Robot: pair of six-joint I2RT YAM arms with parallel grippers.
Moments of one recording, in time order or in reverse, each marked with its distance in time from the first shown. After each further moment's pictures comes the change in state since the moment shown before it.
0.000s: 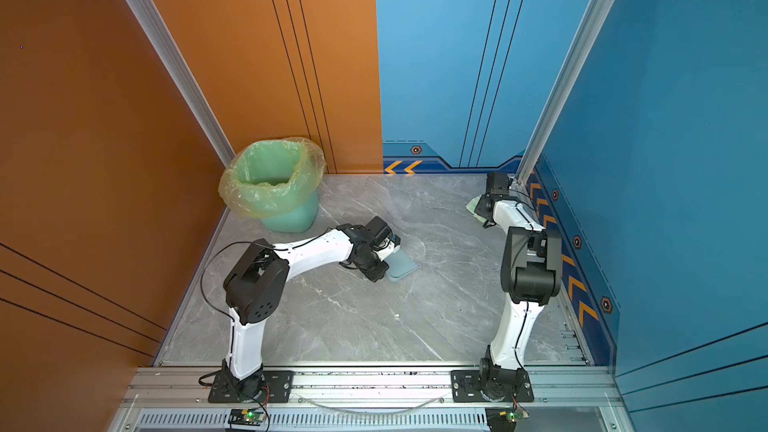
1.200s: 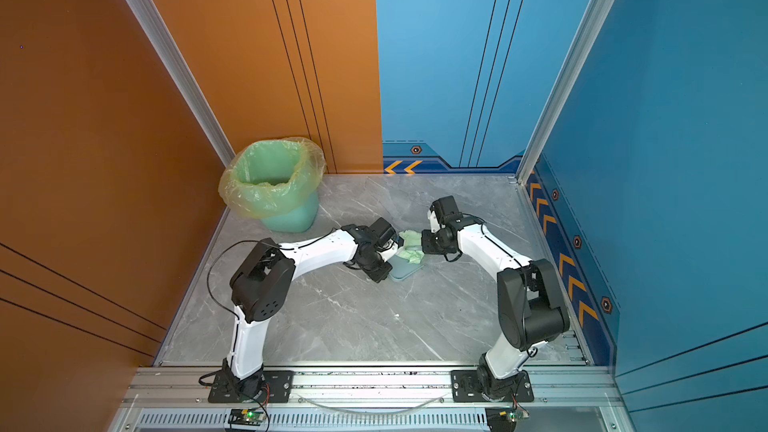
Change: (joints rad) left arm -0.016 0.041 0.036 -0.005 0.000 -0.005; right arm 0.399 -0.340 -0.323 -0.189 -0.382 -0.122
